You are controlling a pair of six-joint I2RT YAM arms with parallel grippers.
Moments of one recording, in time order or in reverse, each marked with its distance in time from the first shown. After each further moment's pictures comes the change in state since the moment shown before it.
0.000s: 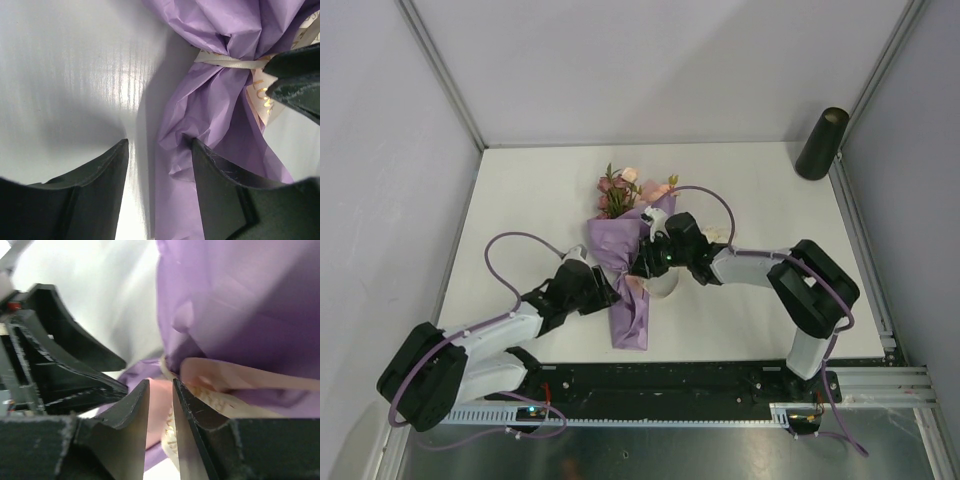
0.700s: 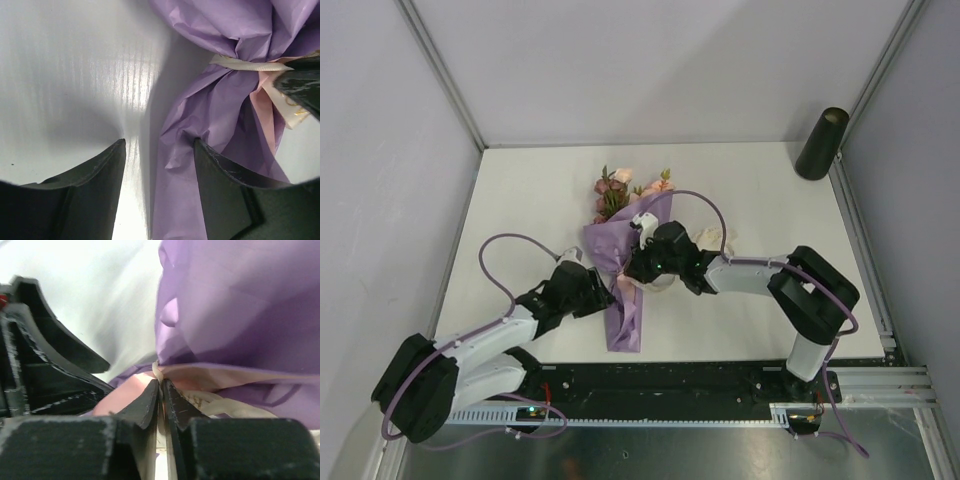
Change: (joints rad) left arm 0.011 -0.081 0.000 -0.109 -0.022 0.009; right arm 0.114 -0.040 0.002 -0.051 0.254 -0.148
